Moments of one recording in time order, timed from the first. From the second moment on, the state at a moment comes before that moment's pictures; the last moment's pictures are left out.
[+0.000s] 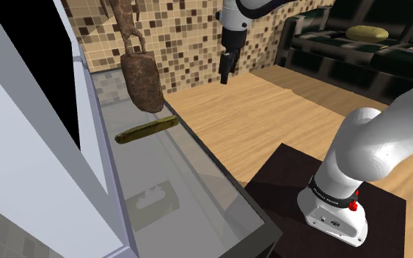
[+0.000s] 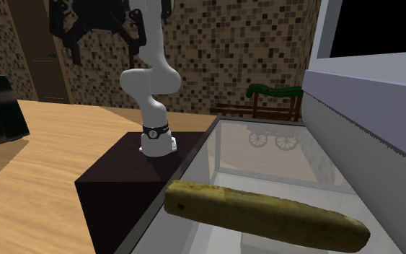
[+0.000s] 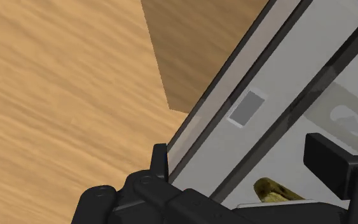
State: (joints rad) arm 0.10 -0.50 0.00 -2.26 -0.04 1.87 -0.22
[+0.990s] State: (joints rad) arm 0.23 0.00 0.03 -1.97 0.00 2.06 -0.60
